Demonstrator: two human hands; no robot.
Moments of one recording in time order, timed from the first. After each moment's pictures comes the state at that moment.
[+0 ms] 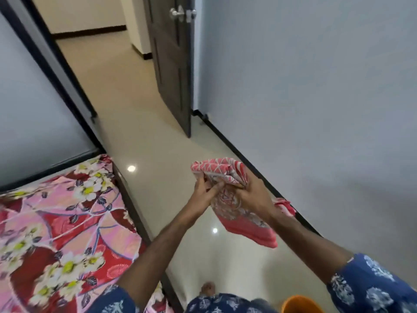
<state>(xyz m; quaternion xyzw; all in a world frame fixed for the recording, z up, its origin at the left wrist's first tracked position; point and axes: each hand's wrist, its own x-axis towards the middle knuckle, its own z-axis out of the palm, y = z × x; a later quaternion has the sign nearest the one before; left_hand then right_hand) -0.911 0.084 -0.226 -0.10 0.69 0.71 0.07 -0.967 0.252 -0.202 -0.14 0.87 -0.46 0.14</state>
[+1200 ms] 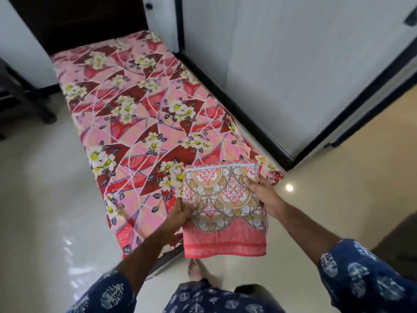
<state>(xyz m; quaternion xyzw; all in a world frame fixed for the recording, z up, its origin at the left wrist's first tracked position) -0.826 -0.082 -0.306 -0.69 0.29 0.58 -0.31 -1.102 -0.256 -0.367 -0.45 0.59 -0.18 0.64</state>
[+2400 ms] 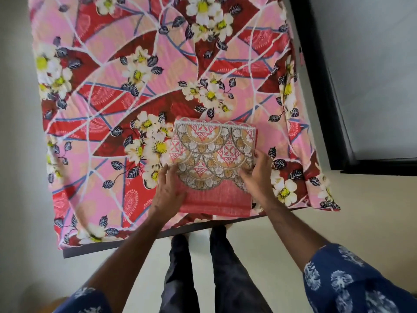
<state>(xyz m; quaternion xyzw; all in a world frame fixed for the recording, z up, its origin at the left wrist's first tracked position) -0.847 -0.268 -0.569 -0.86 0.29 0.37 -0.20 -1.025 -0.478 -0.587 -0.73 0.54 -0.03 0.42</state>
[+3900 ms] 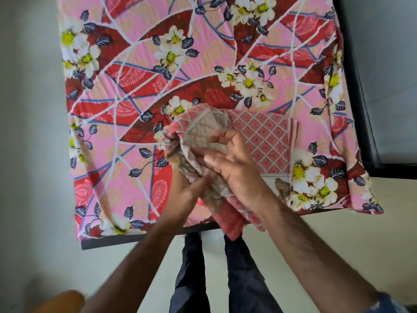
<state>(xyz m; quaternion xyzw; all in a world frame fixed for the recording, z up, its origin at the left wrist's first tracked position) -0.816 -0.239 -0.491 -0.67 0.10 0.42 -0.60 -0.884 -0.360 -0.472 -0.43 0.29 -0.10 0.85</state>
